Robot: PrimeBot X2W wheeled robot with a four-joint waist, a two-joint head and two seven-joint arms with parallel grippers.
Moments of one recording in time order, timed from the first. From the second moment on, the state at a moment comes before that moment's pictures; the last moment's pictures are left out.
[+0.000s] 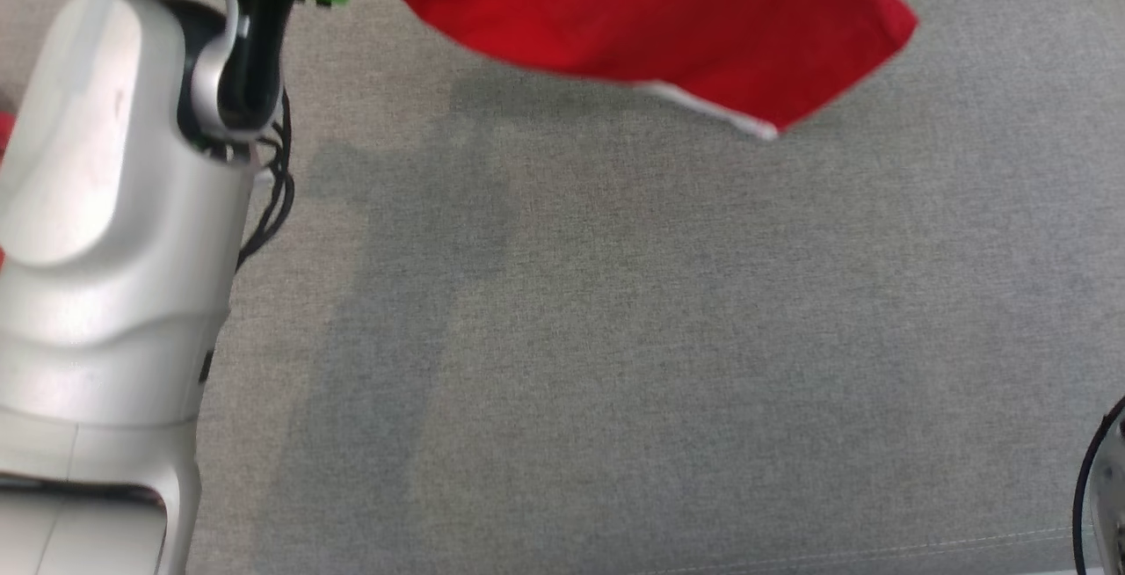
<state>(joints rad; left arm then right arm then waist) -1.05 0.19 -0.34 0.31 -0.61 -0.01 -0.10 -0.87 -0.27 -0.06 -0.03 0.26 0.13 -0.01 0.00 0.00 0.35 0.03</state>
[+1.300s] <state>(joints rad) -0.38 0.09 -0.27 0.72 -0.49 -0.10 -0.26 -0.21 -0.15 0.16 0.37 0.42 0.13 -0.26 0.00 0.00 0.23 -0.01</state>
